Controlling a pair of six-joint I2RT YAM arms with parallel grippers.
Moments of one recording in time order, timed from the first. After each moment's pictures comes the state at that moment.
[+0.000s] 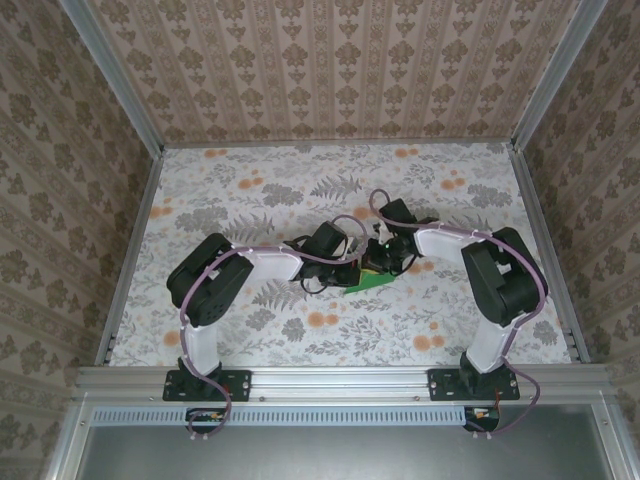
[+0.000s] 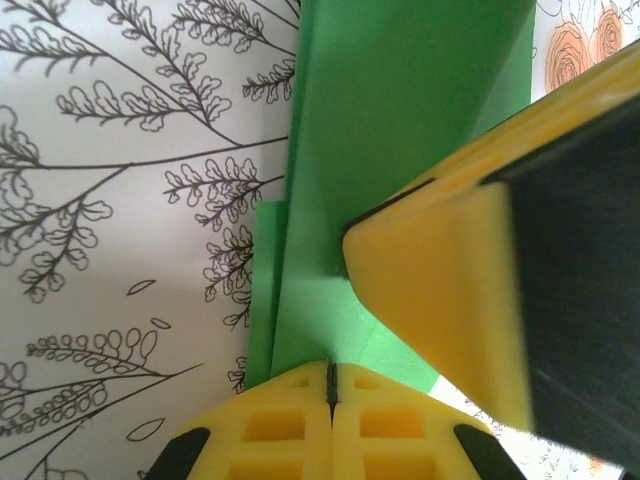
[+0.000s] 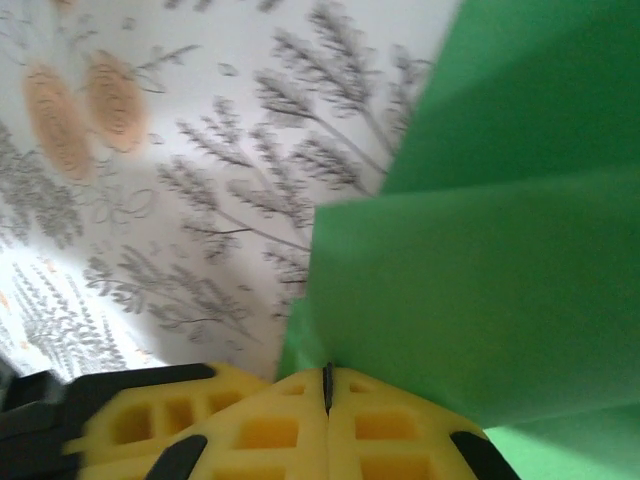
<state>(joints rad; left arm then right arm) -0.86 1.91 1.02 -0.07 0.41 -0.63 0.39 1.79 0.98 -0.41 -0.46 0.64</state>
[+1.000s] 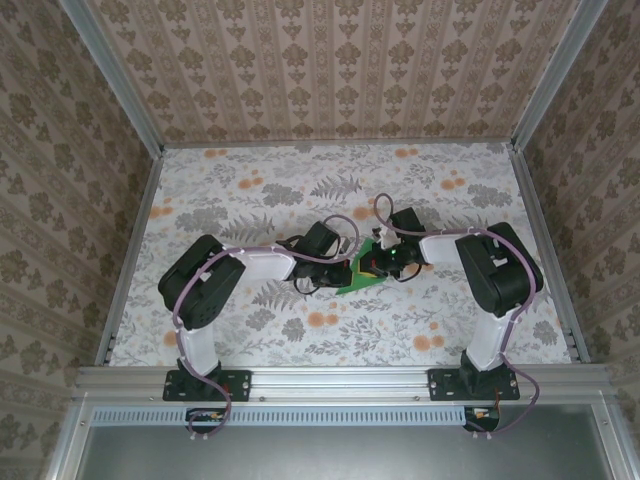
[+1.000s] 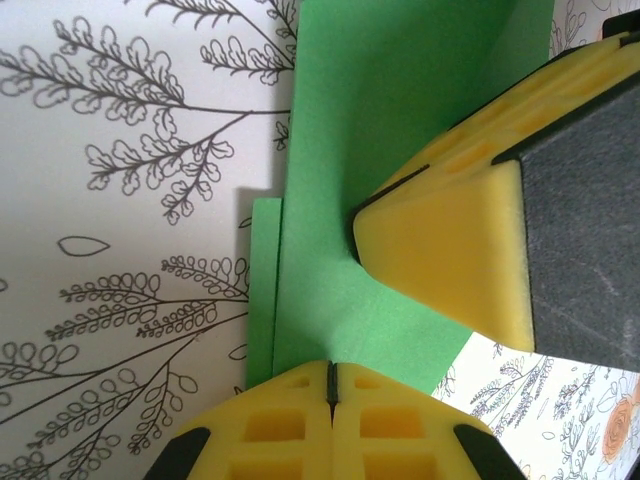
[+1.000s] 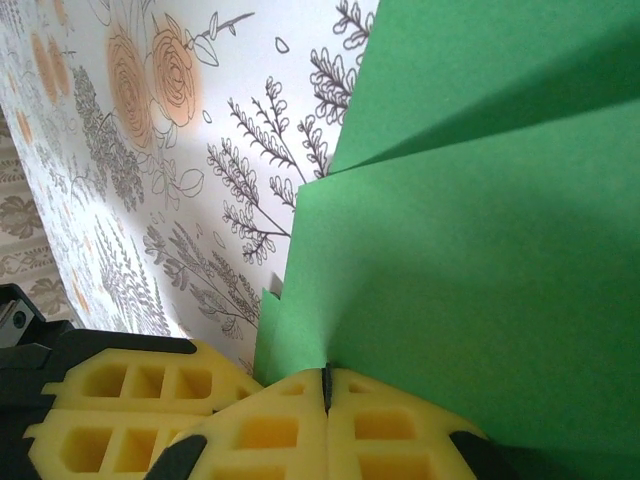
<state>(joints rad) -0.83 1.86 0.97 -0.12 0.40 -0.63 0.32 1.85 0.86 -0.12 -0.71 0.59</state>
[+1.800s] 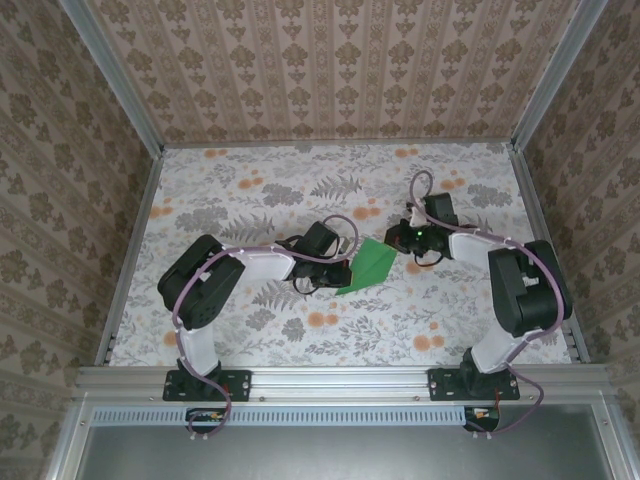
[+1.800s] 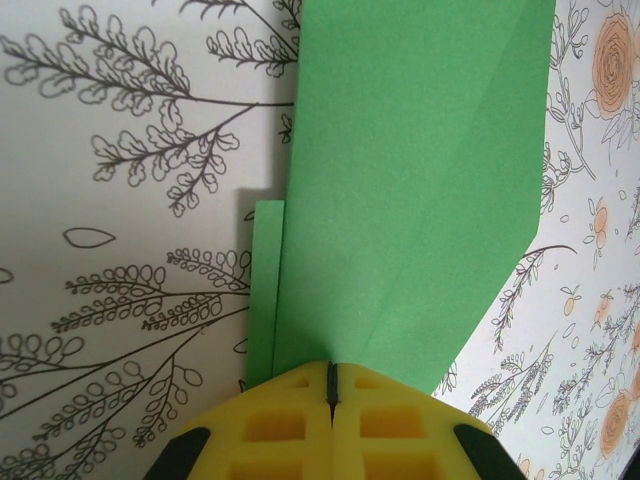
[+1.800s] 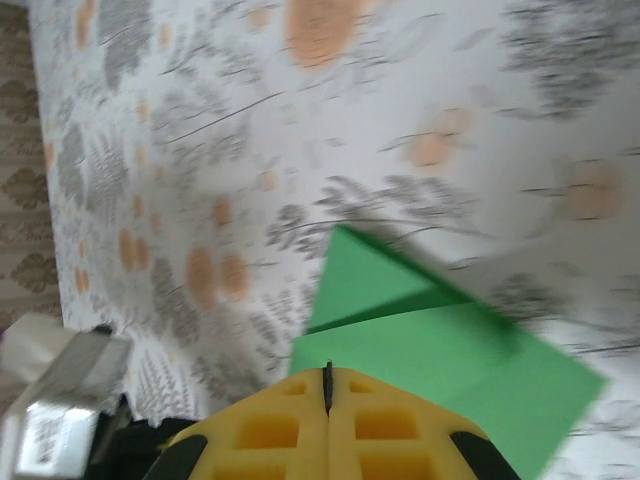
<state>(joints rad) -0.82 1.86 0.97 -0.12 0.41 -0.63 0.18 1.65 0.83 -0.07 -0.58 0.61</state>
